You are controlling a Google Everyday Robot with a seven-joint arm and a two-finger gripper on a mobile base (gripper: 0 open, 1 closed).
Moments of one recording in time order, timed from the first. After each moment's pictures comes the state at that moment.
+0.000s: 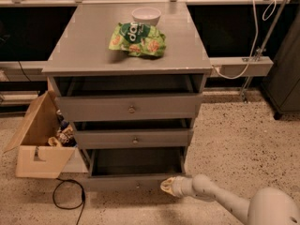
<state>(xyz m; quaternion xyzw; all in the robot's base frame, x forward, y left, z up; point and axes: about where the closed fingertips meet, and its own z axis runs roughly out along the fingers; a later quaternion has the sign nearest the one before) 0.574 -0.082 0.159 -0.57 0.71 0.17 0.37</state>
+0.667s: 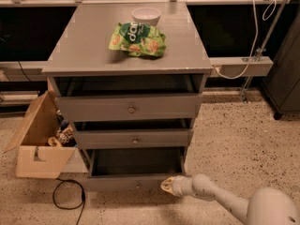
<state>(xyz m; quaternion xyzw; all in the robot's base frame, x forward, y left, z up) 0.581 -0.086 0.156 -0.58 0.71 0.16 0.37</state>
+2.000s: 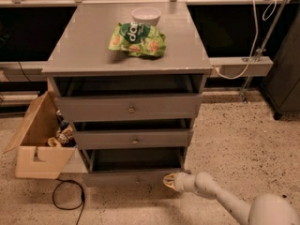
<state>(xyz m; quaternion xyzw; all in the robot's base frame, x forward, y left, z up) 0.608 -0.102 0.159 -0.60 0.68 0.12 0.41</state>
